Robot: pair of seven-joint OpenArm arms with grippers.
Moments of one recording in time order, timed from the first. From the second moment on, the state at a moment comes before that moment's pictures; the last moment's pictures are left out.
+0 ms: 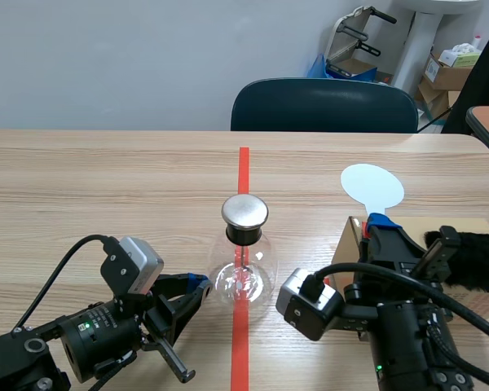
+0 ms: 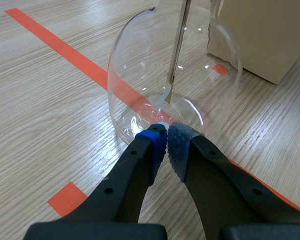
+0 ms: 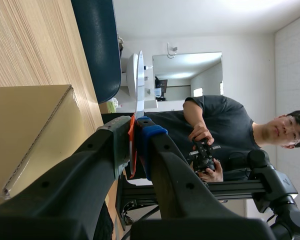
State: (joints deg) left arm -0.6 -27.3 45.4 61.7 -15.5 -15.0 -33.7; right arm -28.5 11.4 -18.9 87.9 -86.9 -37.3 -17.1
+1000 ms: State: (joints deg) left arm -0.6 -27.3 45.4 61.7 -15.5 -15.0 -33.7; right arm -28.5 11.4 -18.9 87.9 -87.1 -37.3 14.5
